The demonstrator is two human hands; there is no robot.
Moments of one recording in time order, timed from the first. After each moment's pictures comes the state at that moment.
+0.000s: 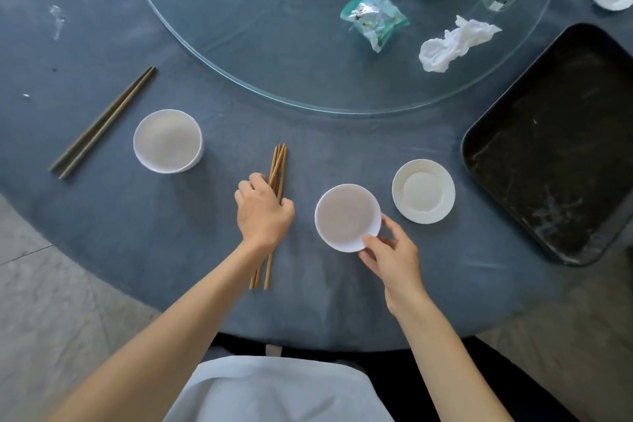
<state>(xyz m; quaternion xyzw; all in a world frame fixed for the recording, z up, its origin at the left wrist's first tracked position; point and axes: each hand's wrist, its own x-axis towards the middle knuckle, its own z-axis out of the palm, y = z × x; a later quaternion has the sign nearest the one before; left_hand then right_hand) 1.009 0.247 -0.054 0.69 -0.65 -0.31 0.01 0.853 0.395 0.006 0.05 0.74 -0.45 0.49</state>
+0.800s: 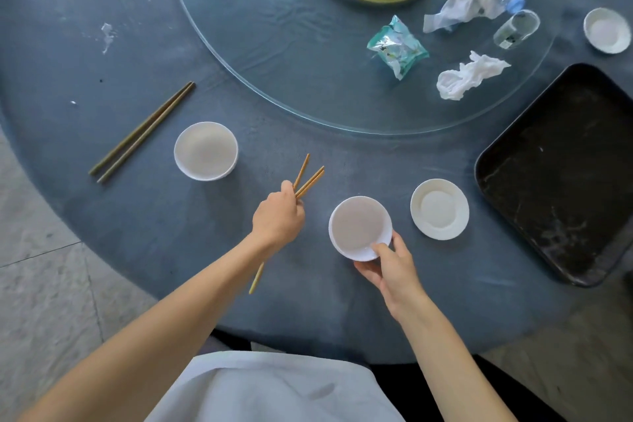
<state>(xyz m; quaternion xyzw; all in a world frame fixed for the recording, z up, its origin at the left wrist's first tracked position) 1.035 0.217 -0.026 0.59 -0.72 -0.36 -0.08 0.885 0.370 0.014 0.07 0.73 -0.43 0.53</state>
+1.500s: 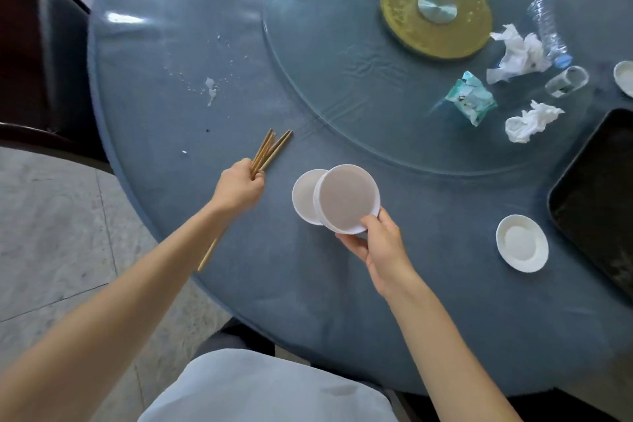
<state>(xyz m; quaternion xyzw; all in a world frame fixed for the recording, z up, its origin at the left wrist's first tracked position) 1.258 0.007 0.005 0.63 -0.66 -0.41 0.02 1.078 0.188 0.053 0.01 0.71 -0.48 0.52</state>
